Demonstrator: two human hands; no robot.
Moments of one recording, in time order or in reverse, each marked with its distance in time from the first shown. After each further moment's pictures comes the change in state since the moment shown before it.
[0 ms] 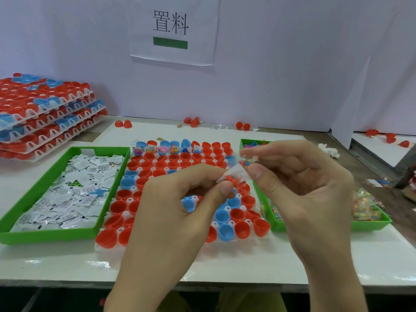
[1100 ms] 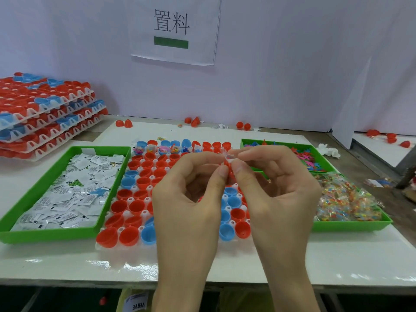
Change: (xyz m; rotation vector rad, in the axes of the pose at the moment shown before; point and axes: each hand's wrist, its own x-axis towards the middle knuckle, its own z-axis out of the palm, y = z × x) left_hand -0.002 0.002 0.029 -0.249 0.361 -0.088; right_hand -0.007 0.006 0.038 0.008 0.209 0.022
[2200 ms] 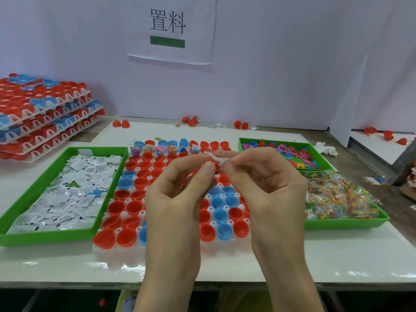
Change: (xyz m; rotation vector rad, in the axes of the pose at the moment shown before) left_hand 0.004 -0.008 -0.006 -0.497 0.026 -0.332; right_hand 0.002 0.004 -0.004 0.099 -0.061 0.155
